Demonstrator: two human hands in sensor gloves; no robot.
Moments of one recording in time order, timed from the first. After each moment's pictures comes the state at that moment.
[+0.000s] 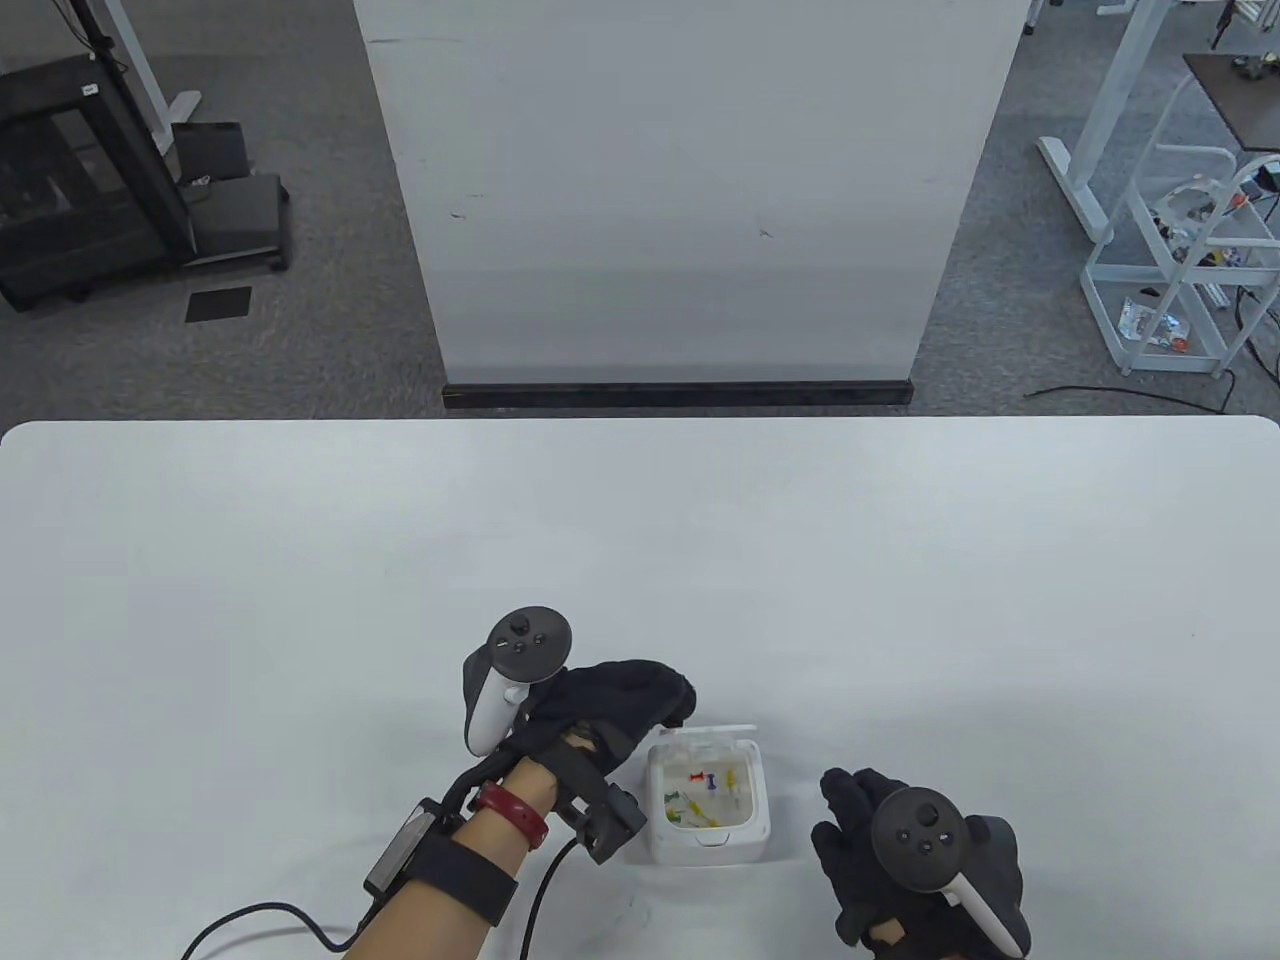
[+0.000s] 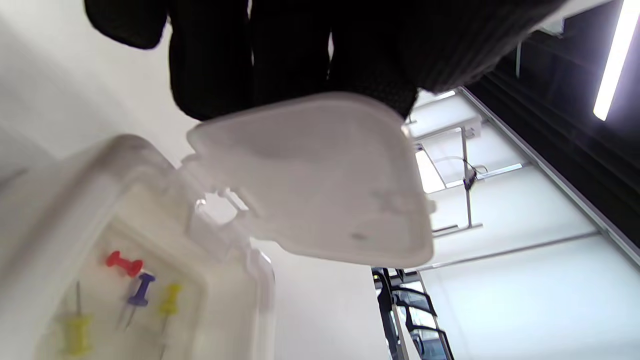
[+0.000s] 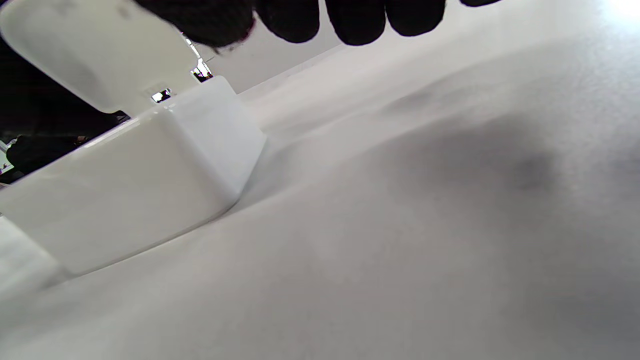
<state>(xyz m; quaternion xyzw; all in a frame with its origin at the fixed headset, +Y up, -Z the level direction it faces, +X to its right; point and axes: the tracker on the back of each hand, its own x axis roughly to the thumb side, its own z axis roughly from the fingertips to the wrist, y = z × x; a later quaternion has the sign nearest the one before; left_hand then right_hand) -0.105 -0.721 -0.345 -0.22 -0.15 0.50 0.82 0.187 -0.744 -0.214 0.00 0.09 0.97 0.24</state>
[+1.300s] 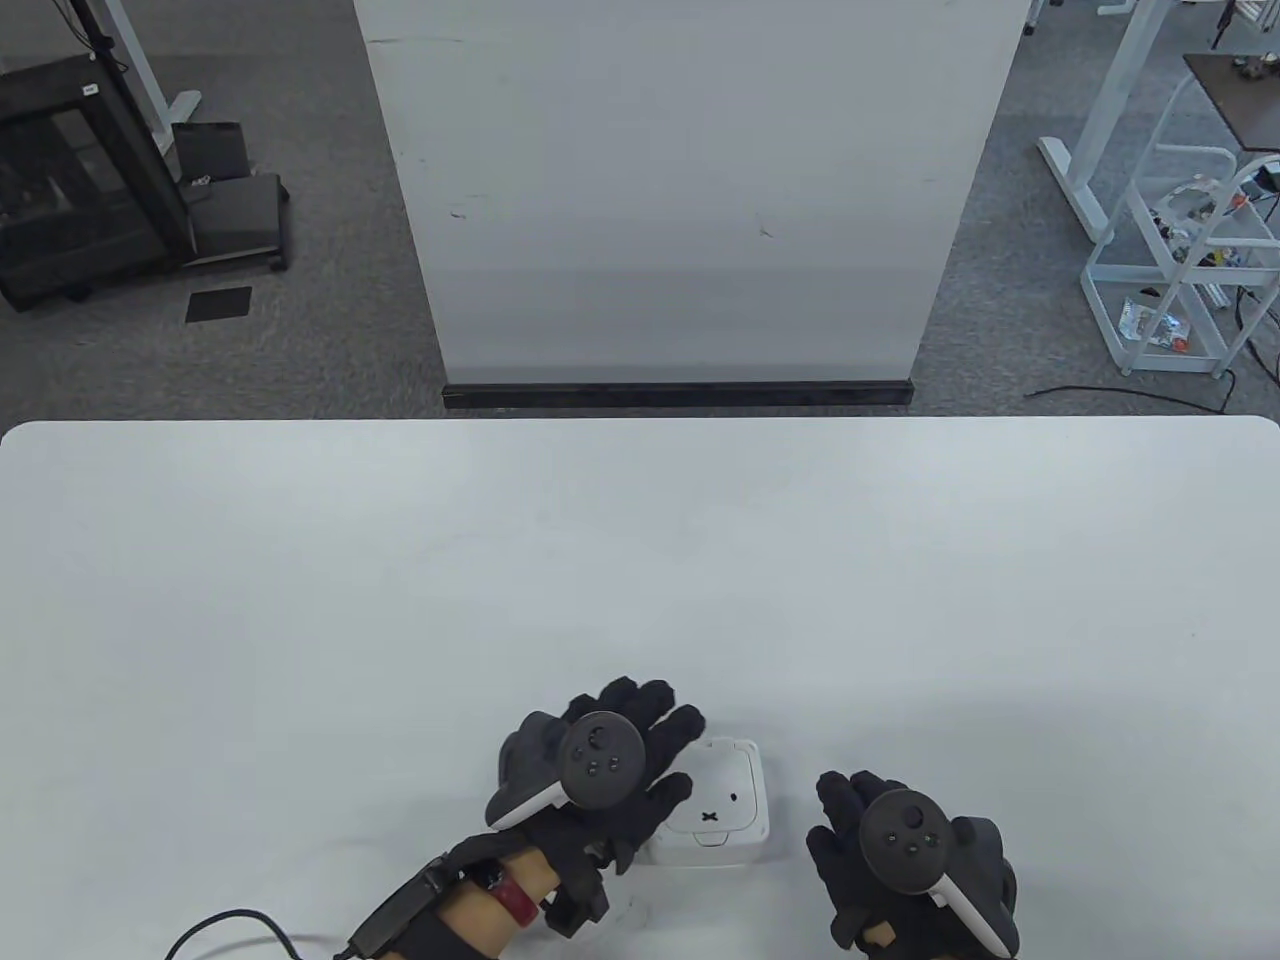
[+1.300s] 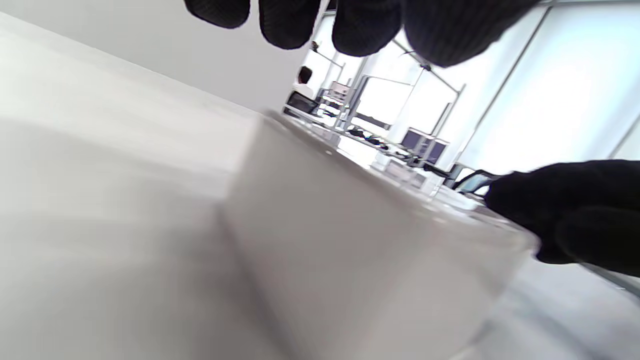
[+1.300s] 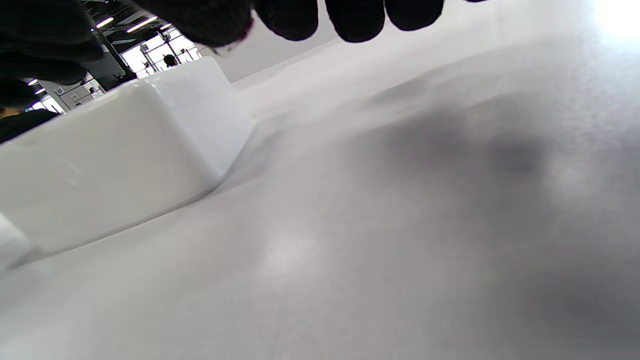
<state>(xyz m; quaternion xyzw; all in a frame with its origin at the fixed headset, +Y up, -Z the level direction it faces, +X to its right) -0.111 -0.718 -0.286 -0.08 -0.23 0.18 0.95 0.181 -0.745 -0.214 -0.01 0.10 0.97 0.22</state>
